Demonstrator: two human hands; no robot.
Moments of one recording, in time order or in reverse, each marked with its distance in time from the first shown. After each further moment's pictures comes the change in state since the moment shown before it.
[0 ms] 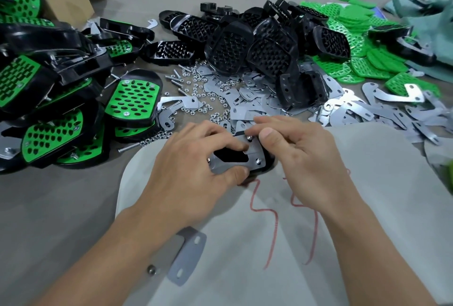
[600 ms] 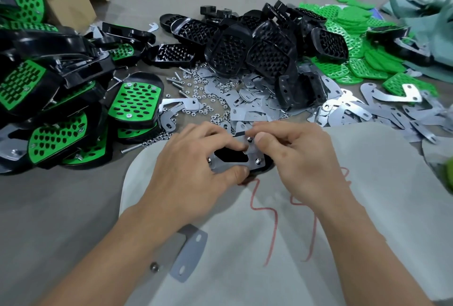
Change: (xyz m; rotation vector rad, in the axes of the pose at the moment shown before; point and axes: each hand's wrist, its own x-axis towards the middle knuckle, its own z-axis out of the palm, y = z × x) left_hand 0.000 0.000 0.000 0.014 0.012 -0.006; right_hand 0.000 -0.004 0.006 -0.049 0.086 0.047
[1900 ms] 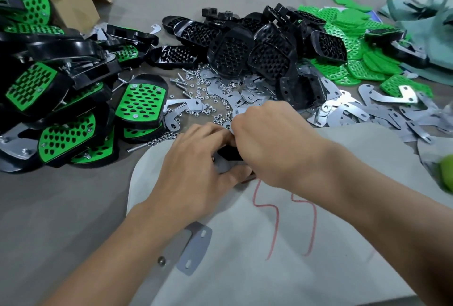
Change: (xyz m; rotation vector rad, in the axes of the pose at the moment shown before) left_hand 0.001 0.002 0.002 0.004 0.030 0.025; right_hand 0.025 -0.070 0.007 -1.189 -0.460 -0.491
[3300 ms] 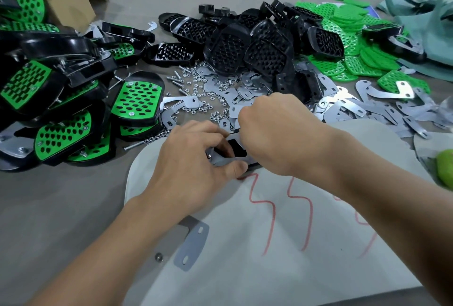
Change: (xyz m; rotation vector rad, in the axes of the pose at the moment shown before) left_hand 0.004 0.000 -0.003 -0.059 -0.005 -0.027; right_hand -0.001 0.017 0.009 0.024 0.006 0.003
